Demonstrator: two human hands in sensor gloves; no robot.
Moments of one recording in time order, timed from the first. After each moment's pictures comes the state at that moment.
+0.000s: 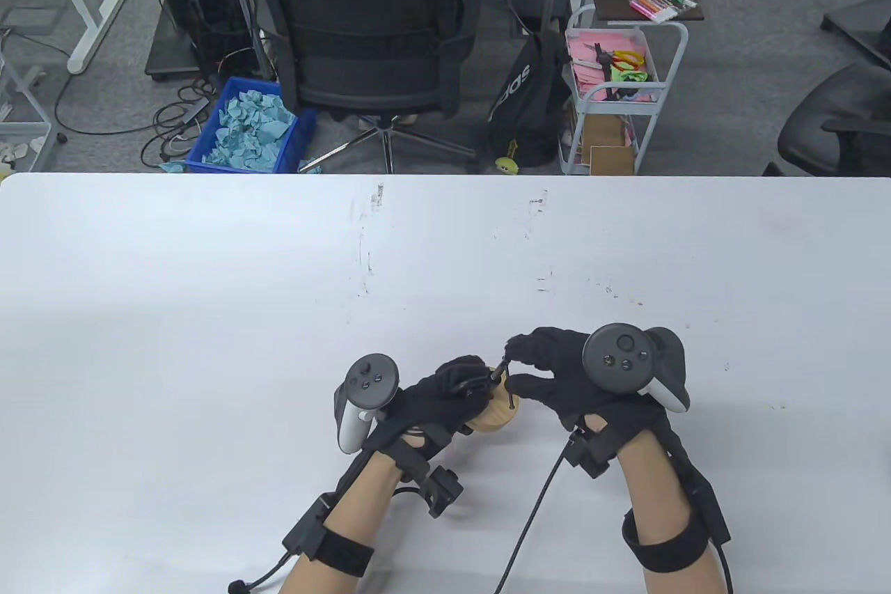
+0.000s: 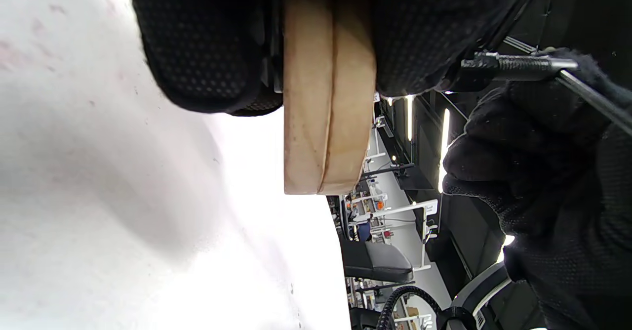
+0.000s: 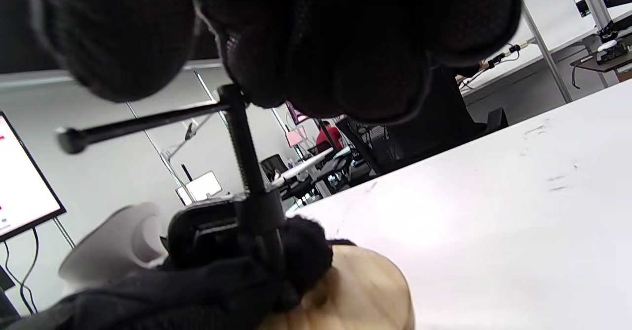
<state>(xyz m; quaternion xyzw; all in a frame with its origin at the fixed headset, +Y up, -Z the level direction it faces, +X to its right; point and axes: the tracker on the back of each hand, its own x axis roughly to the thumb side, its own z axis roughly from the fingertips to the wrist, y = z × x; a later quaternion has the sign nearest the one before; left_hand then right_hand) -0.091 -0.772 -0.307 -0.16 -0.16 0.60 0.77 0.151 -0.637 -0.309 0.24 -0.01 0.93 0.28</state>
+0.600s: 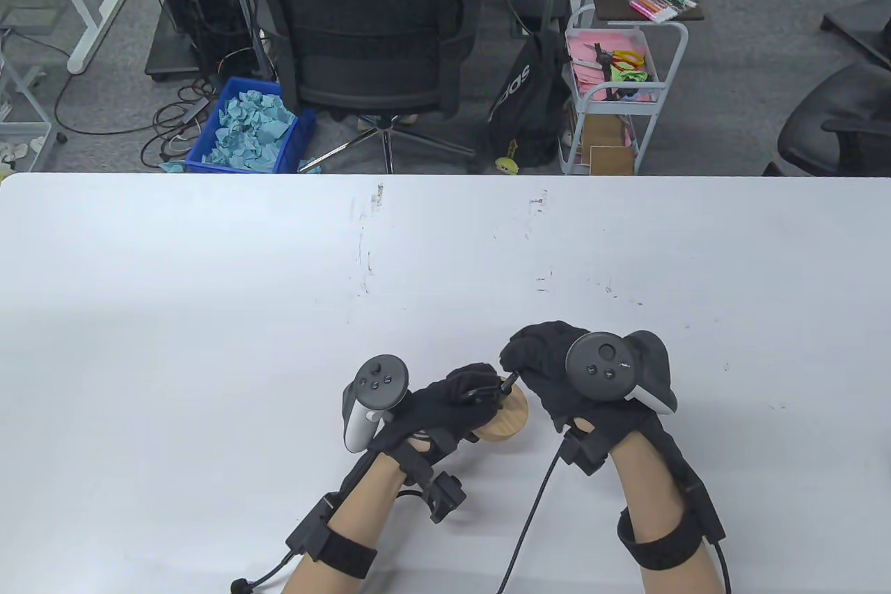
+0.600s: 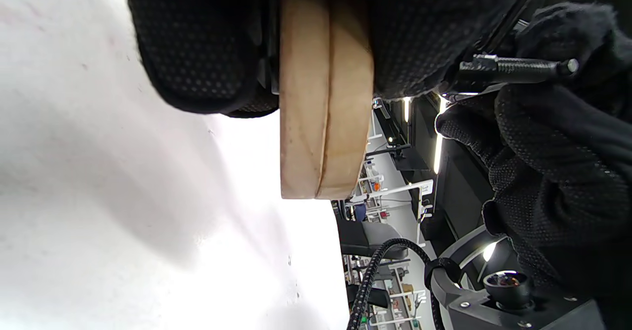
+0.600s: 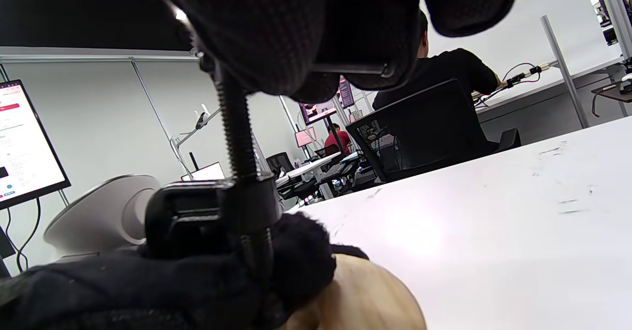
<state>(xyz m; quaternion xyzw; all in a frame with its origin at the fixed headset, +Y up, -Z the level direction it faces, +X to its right) -0.084 -0.771 -0.306 -0.17 -0.18 0.60 0.76 0.141 -0.637 -0.306 0.26 -0.05 0.93 0.25</state>
